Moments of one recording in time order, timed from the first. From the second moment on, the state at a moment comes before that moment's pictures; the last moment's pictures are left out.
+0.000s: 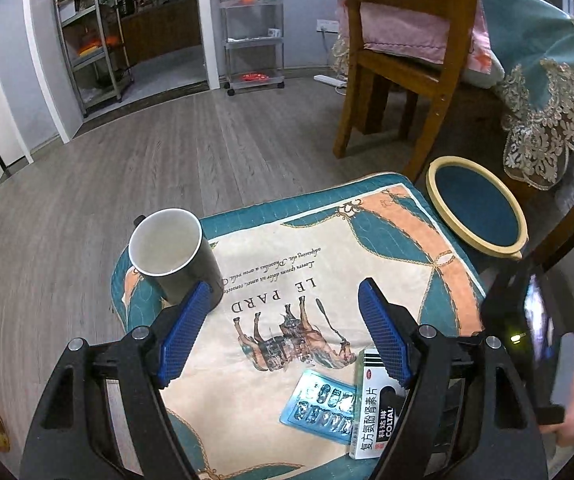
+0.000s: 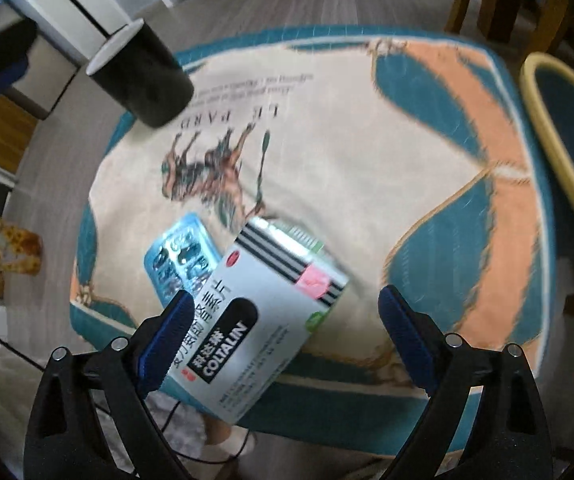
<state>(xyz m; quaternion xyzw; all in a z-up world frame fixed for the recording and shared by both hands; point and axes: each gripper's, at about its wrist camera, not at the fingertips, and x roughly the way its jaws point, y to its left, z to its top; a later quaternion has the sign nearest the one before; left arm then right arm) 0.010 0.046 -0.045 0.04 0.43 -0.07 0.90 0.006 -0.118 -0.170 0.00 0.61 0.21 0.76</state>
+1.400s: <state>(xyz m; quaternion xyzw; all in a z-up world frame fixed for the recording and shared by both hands) 0.018 0.047 -0.078 0.04 0.48 -0.04 0.88 0.004 -0.103 -0.188 -0.04 0.61 0.23 0.76</state>
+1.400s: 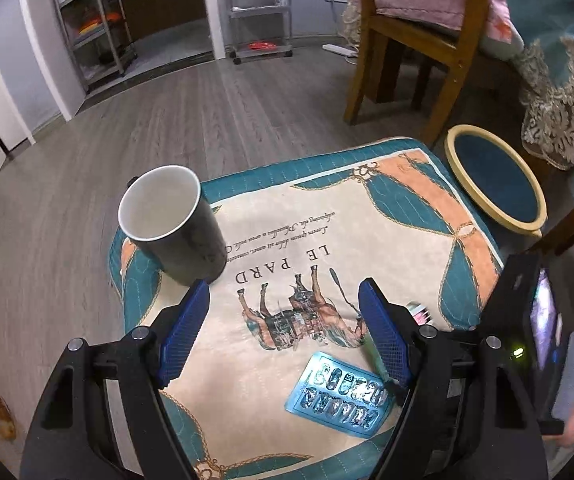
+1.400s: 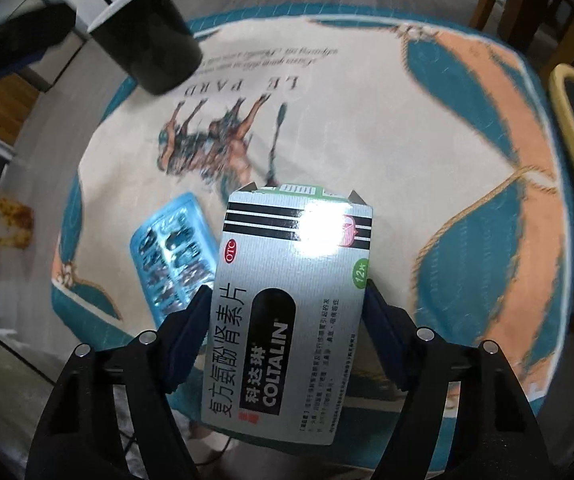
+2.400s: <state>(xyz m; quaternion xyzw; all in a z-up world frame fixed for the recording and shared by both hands) -0.019 0.007 -0.214 -0.13 0.59 0.16 0.78 0.070 -0.226 -0.103 0.08 0.52 0.15 0.84</state>
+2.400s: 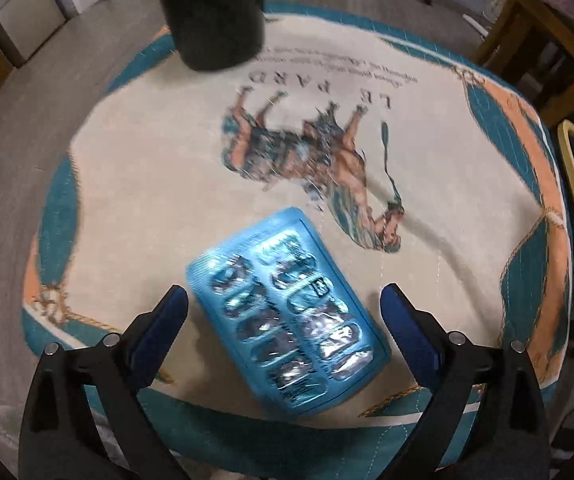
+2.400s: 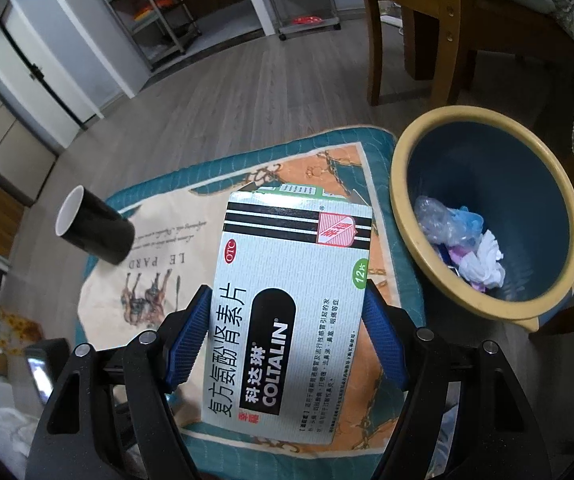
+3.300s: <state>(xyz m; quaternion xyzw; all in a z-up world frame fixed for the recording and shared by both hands) 0.041 -0.048 -0.094 -0.02 0.48 0.01 0.88 0.073 -0.266 -0.057 0.04 0.45 0.12 0.88</state>
